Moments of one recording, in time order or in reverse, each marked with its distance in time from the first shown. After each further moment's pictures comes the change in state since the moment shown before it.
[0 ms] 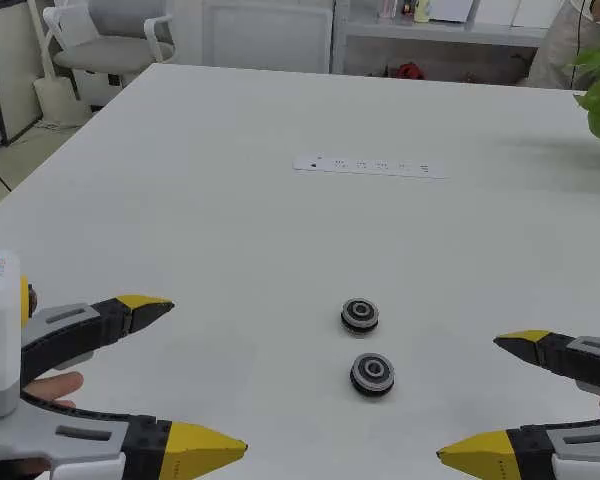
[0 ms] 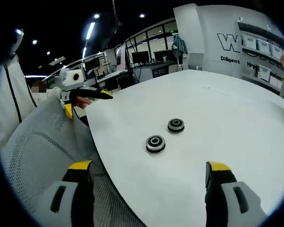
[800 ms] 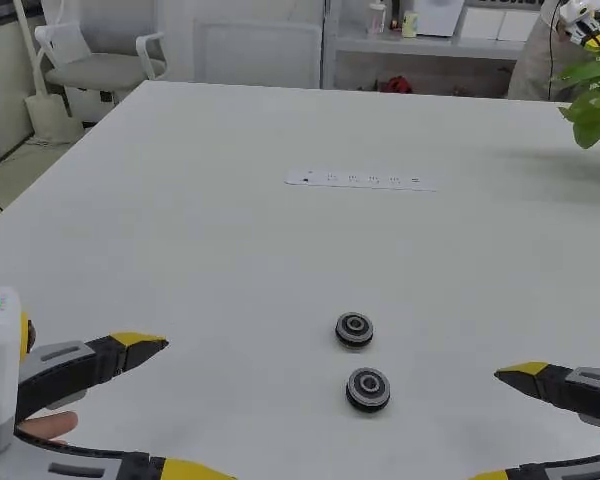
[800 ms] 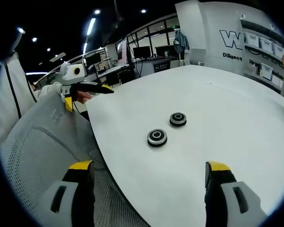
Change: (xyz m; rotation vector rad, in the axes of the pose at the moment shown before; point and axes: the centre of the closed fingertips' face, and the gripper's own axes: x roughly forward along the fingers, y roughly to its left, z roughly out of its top) left arm -0.001 0.001 0.002 -0.015 -0.013 0.002; right arm 0.001 0.002 -0.006 -0.005 0.033 -0.006
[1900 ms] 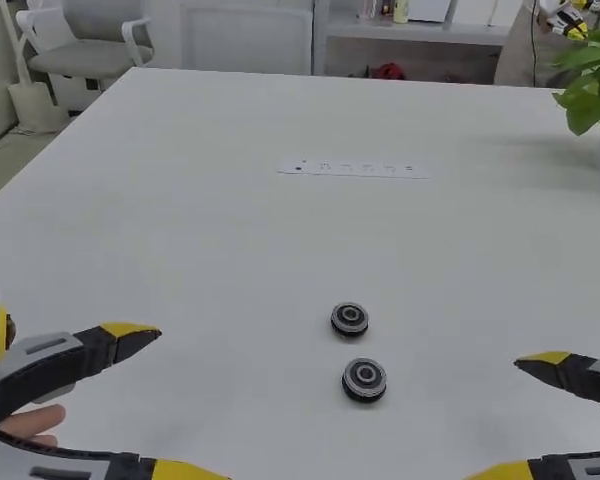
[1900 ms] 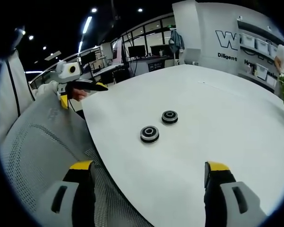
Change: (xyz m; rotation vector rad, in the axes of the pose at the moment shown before) left arm -0.003 -0.003 0.004 0.027 -0.002 -0.016; right arm -0.017 -0.014 -0.004 0.008 0.003 -0.061
